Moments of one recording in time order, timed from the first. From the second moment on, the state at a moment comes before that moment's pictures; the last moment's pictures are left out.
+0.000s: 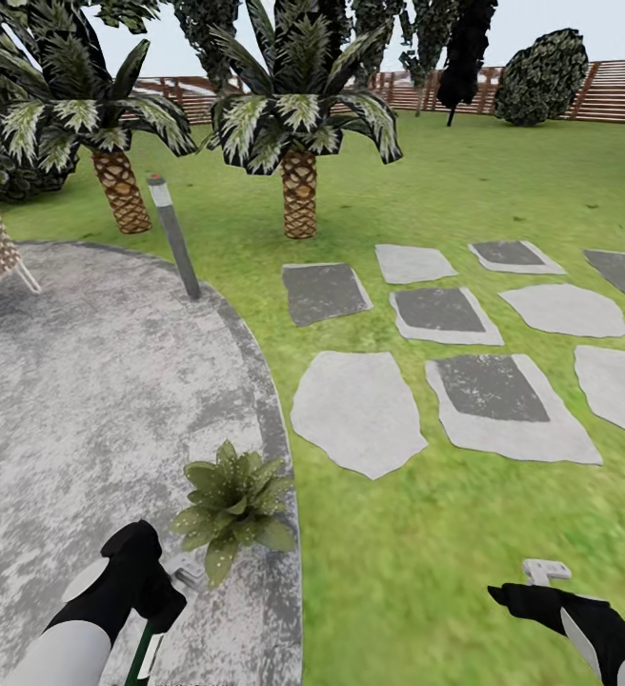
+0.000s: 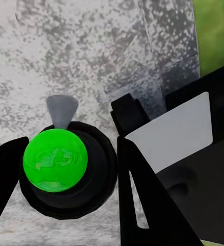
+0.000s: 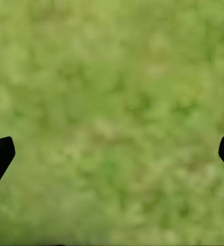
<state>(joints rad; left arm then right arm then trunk) -0.56 0.04 0.19 -0.80 -1.21 0.85 -1.14 -0.58 -0.33 -0.17 -0.29 0.04 0.19 0.31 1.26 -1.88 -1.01</state>
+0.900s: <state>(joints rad) -0.56 0.03 0.19 -0.95 -1.20 0.86 -1.14 -0.58 -0.32 -0.17 -0.29 0.04 0.19 0.31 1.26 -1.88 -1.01</state>
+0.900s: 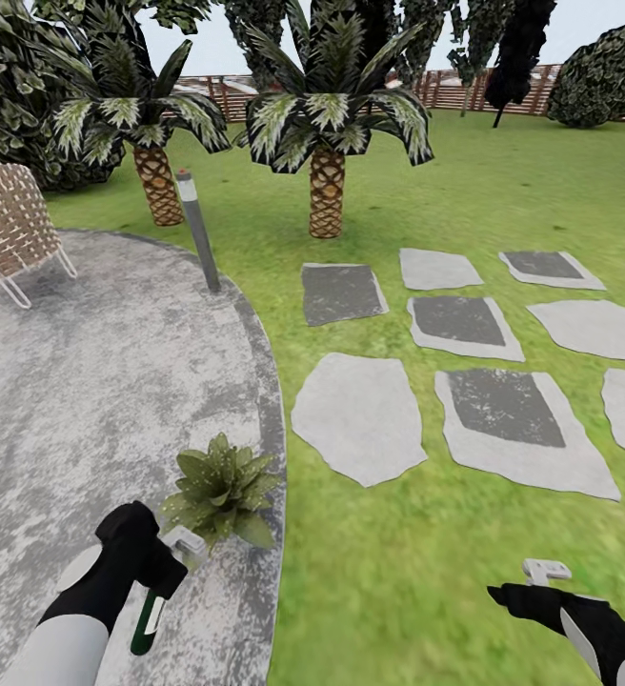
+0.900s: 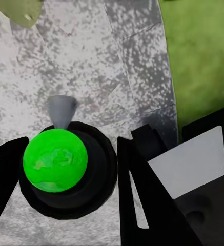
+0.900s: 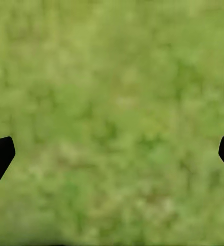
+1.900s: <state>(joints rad) -0.56 -0.02 0.19 -1.02 -1.20 0.86 -1.15 -0.58 -0.32 -0.17 -0.29 0.04 0.19 0.31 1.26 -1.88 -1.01</state>
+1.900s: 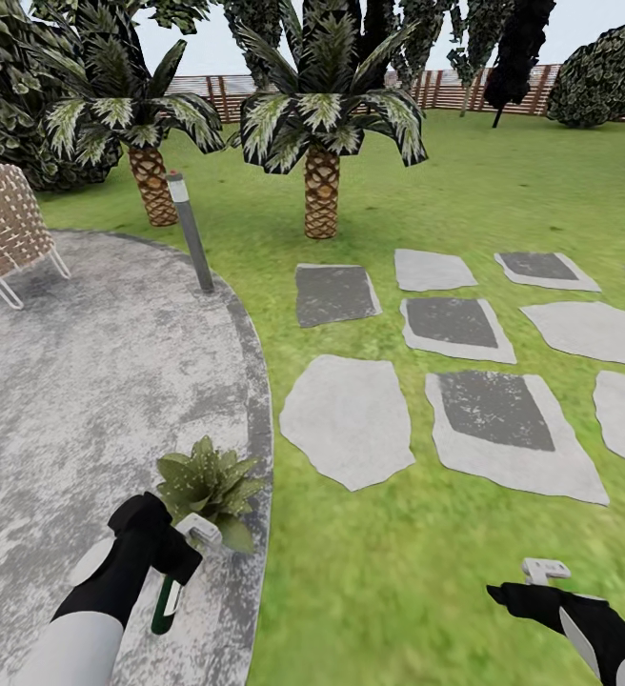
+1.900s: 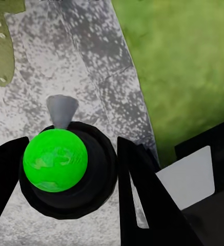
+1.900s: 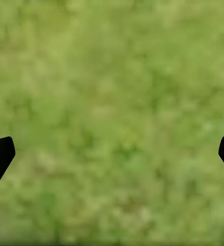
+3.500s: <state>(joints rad) -0.55 -0.05 0.16 -1.00 -1.22 0.88 -1.16 -0.60 -0.33 -0.15 -0.28 0.04 0.18 0.30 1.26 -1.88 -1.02</state>
